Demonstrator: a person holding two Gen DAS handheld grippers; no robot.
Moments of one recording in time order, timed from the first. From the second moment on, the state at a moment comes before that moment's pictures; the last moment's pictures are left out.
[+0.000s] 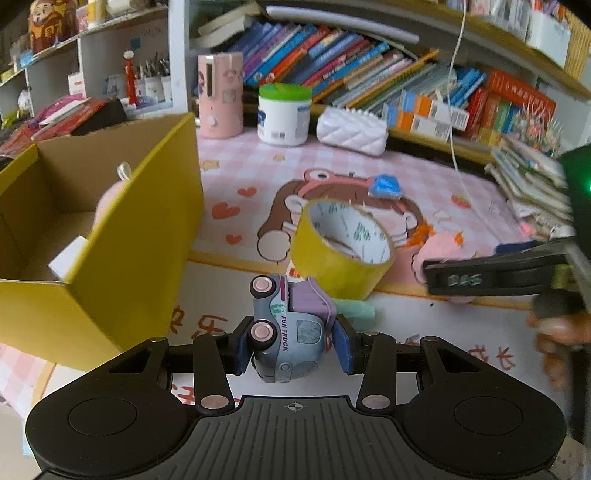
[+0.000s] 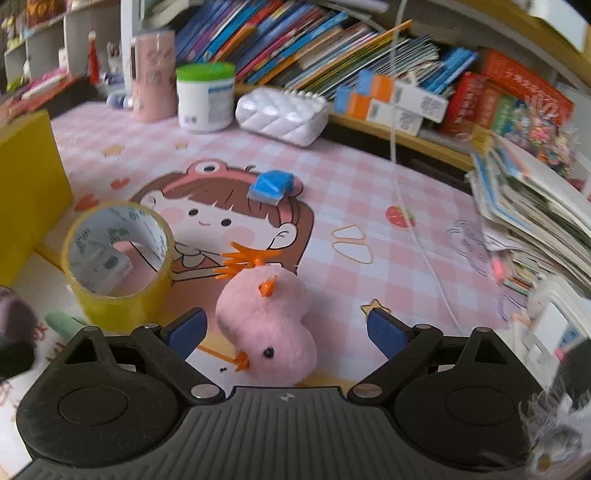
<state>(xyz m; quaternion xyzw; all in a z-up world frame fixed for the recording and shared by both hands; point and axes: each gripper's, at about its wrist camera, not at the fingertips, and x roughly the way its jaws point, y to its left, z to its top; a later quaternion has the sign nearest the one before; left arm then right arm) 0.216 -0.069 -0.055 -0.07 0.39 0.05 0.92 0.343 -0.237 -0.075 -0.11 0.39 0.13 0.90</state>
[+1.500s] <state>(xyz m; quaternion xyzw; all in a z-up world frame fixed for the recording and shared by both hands) 0.092 0.031 -0.003 -0.14 0.28 0.02 0.95 0.157 -0.159 -0.016 0.02 0.40 0.14 0.90</state>
